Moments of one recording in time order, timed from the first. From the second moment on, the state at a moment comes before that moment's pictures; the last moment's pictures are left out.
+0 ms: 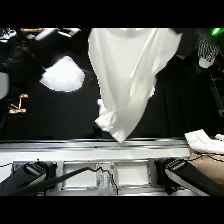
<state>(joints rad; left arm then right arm) -0.50 -0.98 1.32 0.46 -0.34 -0.93 0.40 -1.01 1.74 -1.54 0.82 1.52</state>
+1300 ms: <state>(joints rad) 0.10 -1.30 1.00 0.93 -1.30 -1.48 0.64 -1.76 1.84 -1.41 1.25 1.45</state>
